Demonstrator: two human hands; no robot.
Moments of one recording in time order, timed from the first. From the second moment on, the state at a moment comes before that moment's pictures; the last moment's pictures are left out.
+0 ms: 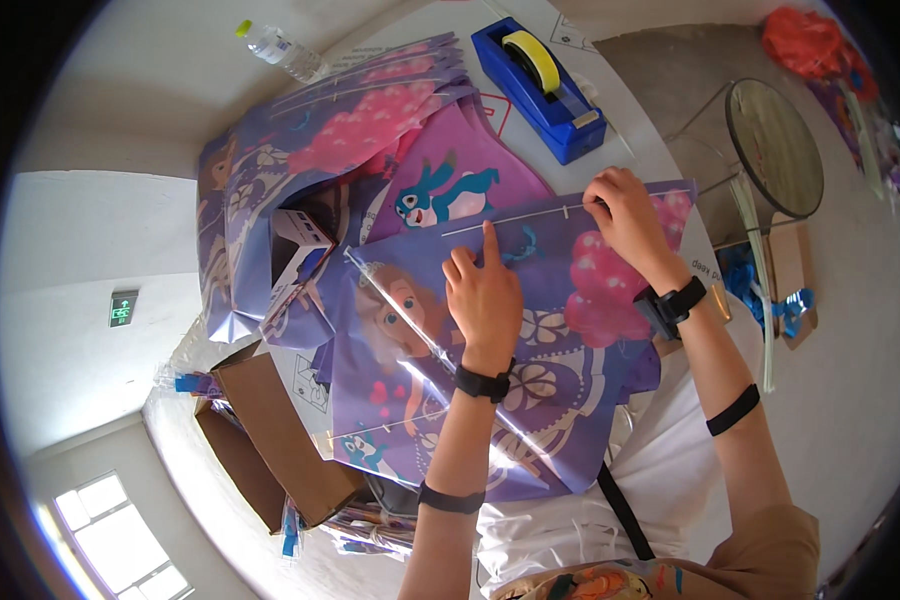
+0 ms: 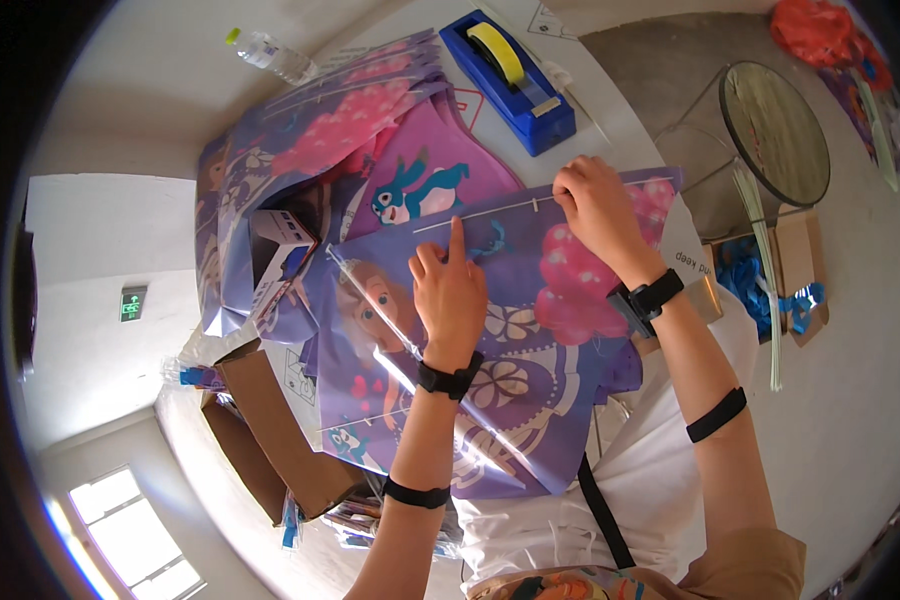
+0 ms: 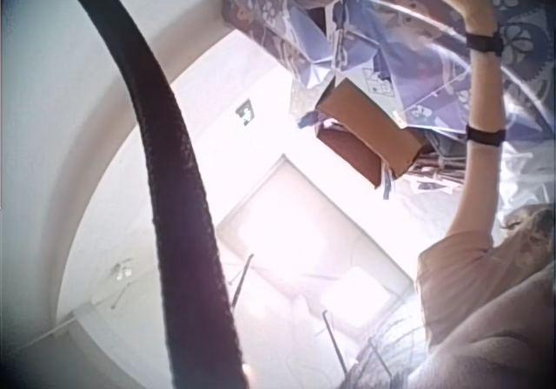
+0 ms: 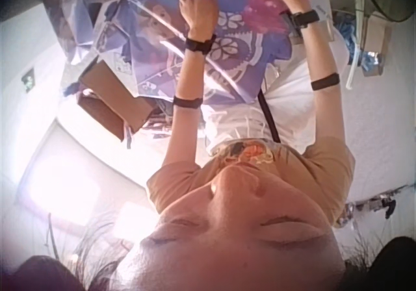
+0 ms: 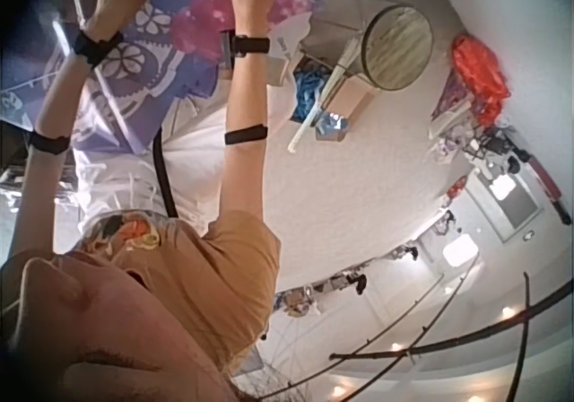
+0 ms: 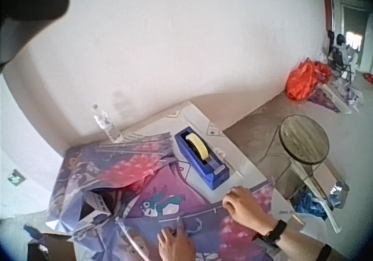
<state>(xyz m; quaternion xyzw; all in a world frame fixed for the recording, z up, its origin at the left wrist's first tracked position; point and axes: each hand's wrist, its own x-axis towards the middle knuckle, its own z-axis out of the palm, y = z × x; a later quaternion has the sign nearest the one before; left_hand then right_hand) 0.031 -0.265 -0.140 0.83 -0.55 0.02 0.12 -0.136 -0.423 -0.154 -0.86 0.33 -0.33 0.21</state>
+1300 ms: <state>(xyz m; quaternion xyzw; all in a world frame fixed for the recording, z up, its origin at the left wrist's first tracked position) 0.032 -0.267 -0.135 0.83 -0.56 0.01 0.09 -0.141 -0.422 -0.156 -0.85 0.35 -0.34 0.18</state>
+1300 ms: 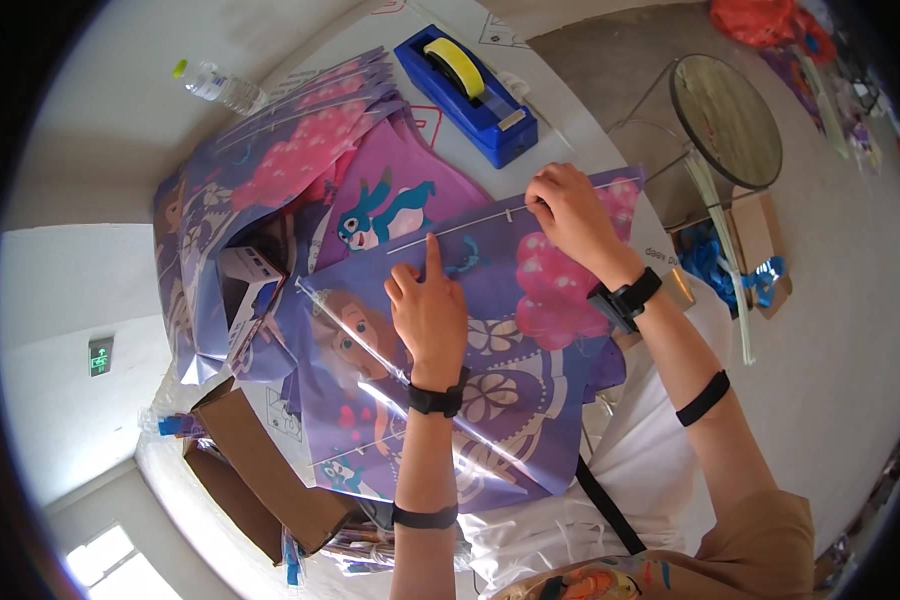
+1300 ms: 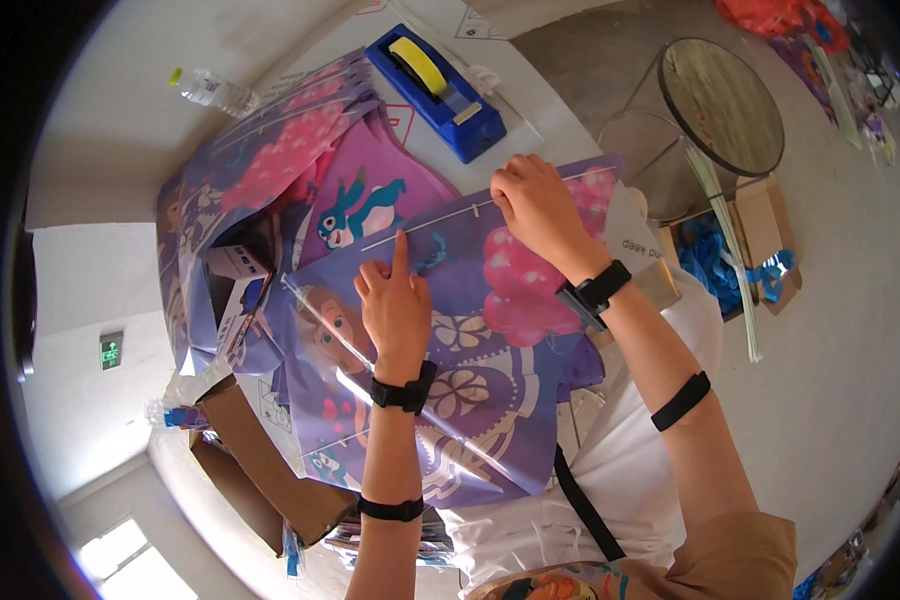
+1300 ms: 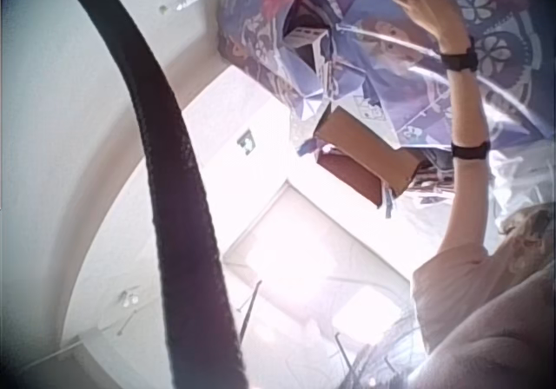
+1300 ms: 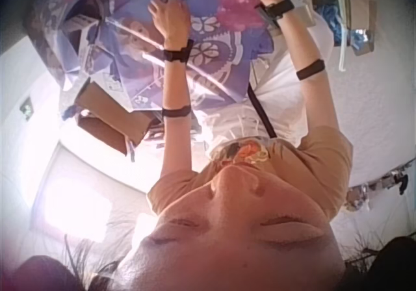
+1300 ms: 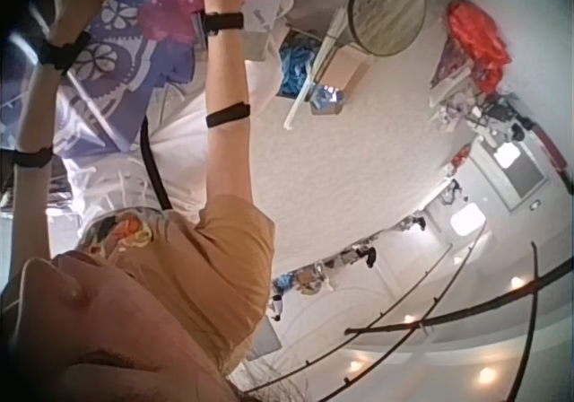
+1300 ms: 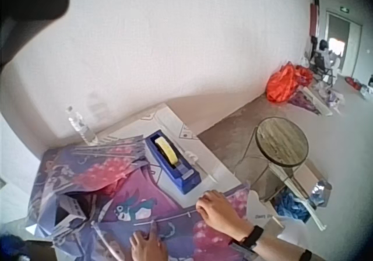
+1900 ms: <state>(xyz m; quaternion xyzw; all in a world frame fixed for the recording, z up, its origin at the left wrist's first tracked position) 0.032 -0.268 -0.130 0.83 -0.55 -0.01 0.07 -0.142 -0.422 -0.157 -0.85 0.36 -0.32 0.19</state>
